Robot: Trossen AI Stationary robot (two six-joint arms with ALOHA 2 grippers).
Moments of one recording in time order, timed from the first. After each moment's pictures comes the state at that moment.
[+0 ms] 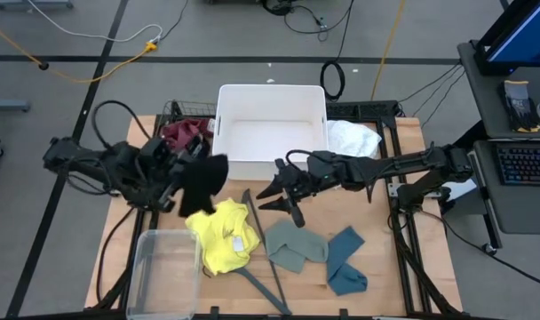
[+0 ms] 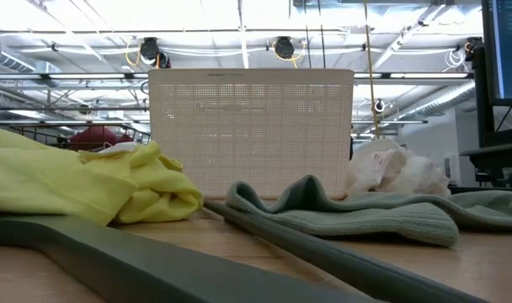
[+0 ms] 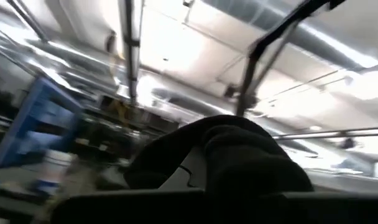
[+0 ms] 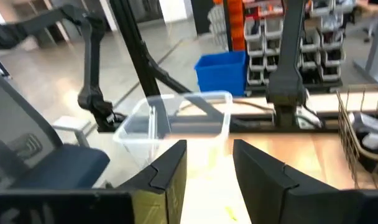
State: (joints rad) left arm -0.29 1.00 0.93 0.71 -0.13 -0.25; right arm 0.09 1.54 1.30 0.07 -0.24 0.20
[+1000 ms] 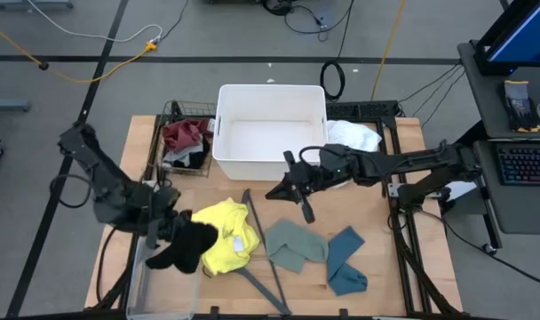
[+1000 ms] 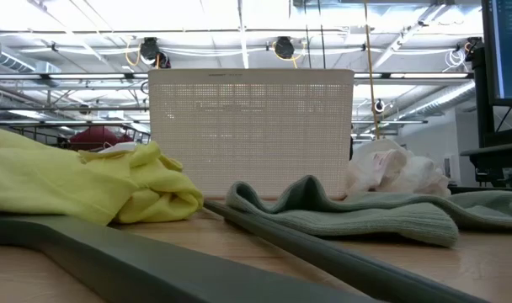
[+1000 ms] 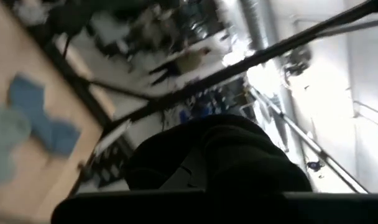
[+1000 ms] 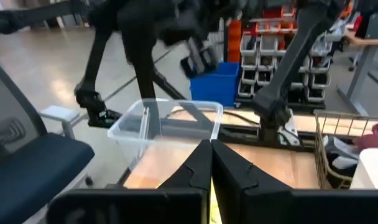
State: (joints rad) left arm -0.81 1.00 0.93 0.18 -0.62 -1.11; right arm 0.08 1.45 1.30 0.00 -0.23 0.06
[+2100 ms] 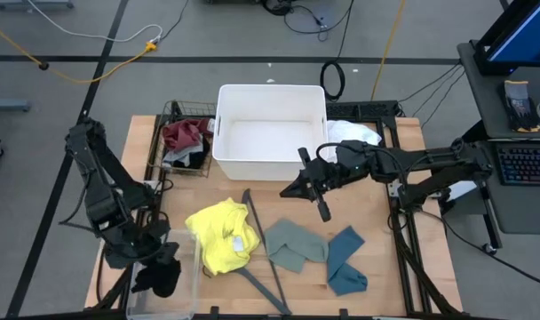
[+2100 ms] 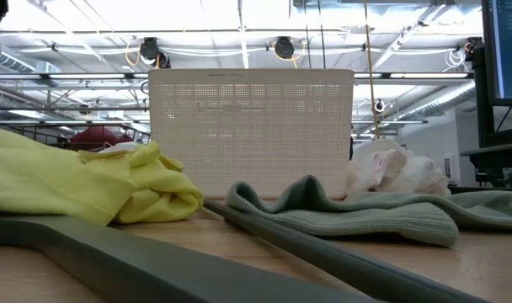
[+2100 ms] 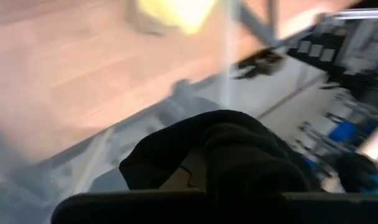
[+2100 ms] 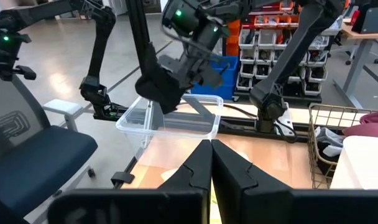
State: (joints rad) left arm -1.04 1.03 0.93 -0.72 -0.19 -2.30; right arm 0.10 1.33 1.30 -0.14 -0.21 0.06
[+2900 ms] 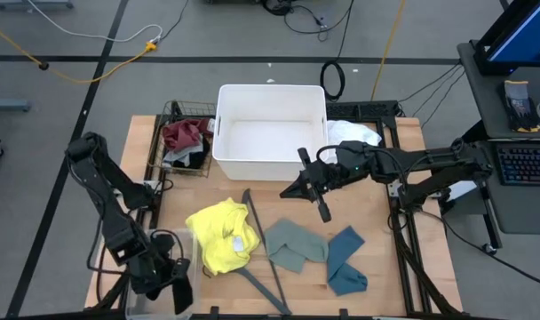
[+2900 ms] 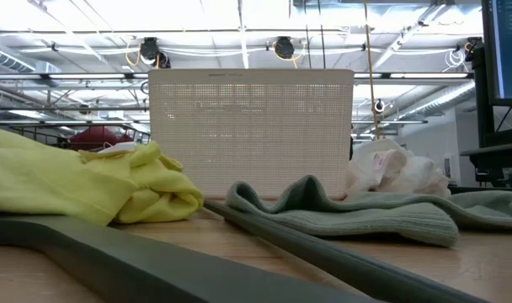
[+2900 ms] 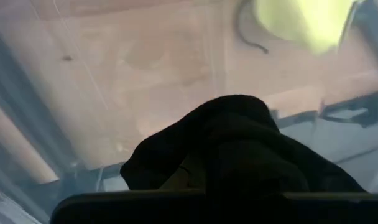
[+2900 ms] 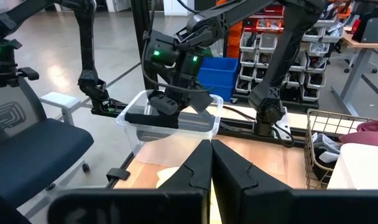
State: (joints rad) left arm -1.04 1.30 0.93 -0.75 -0.02 -2.46; right arm 0.10 1.33 1.30 -0.14 -0.21 0.01
